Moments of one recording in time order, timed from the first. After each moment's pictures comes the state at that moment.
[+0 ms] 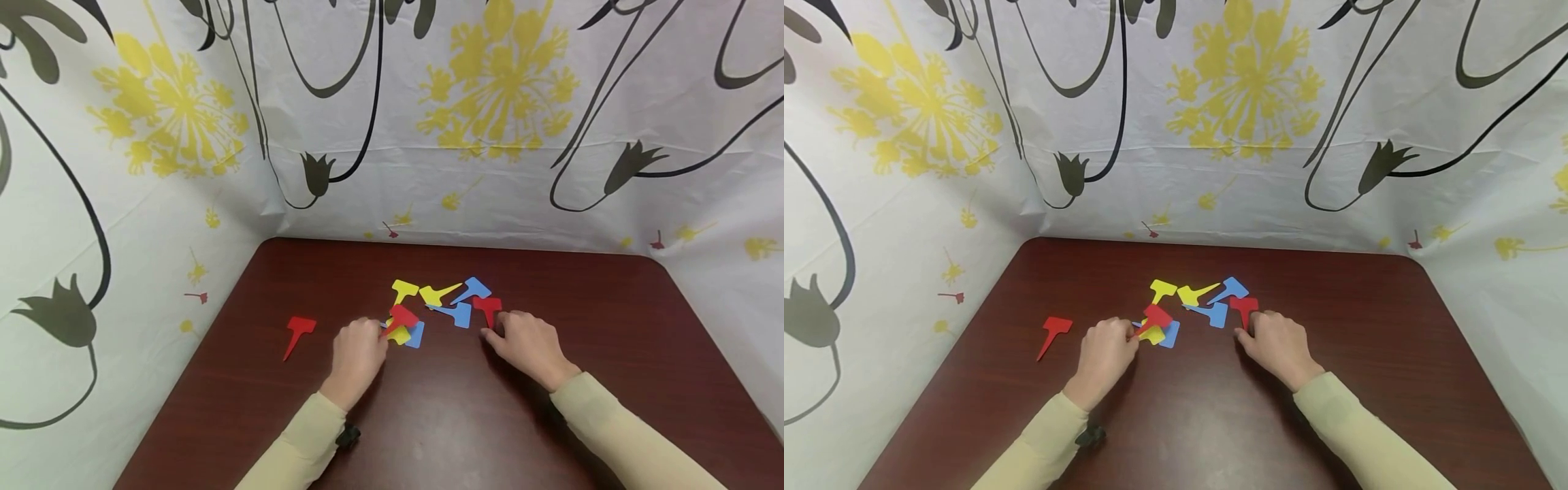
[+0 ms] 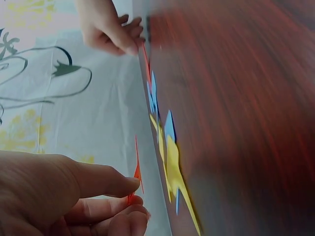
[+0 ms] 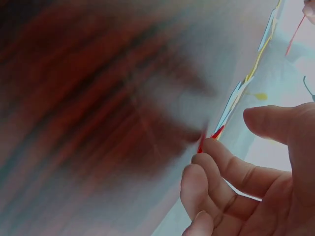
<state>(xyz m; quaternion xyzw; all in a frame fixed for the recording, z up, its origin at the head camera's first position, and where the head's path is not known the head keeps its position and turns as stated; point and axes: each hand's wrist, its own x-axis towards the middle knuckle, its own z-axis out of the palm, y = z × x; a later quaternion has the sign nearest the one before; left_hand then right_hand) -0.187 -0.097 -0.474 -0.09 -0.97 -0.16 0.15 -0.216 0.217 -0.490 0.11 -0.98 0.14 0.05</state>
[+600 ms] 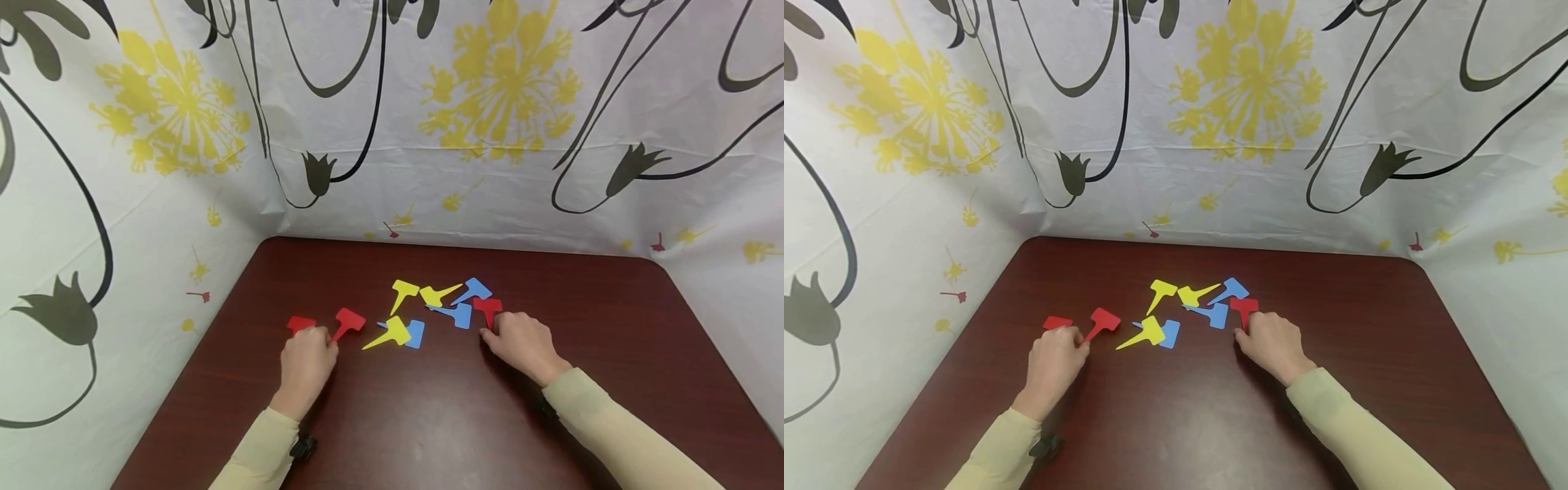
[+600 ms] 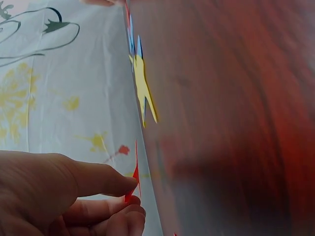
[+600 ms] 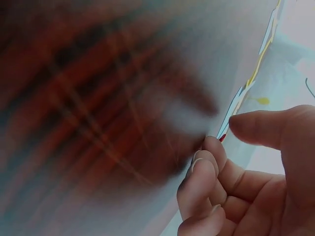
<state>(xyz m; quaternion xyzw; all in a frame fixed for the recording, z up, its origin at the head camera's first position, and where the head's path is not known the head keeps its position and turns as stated) -0.174 -0.176 -0.480 -0.01 -0.97 -0.18 0.14 -0.224 0.210 -0.492 0.08 -0.98 0.16 0.00</state>
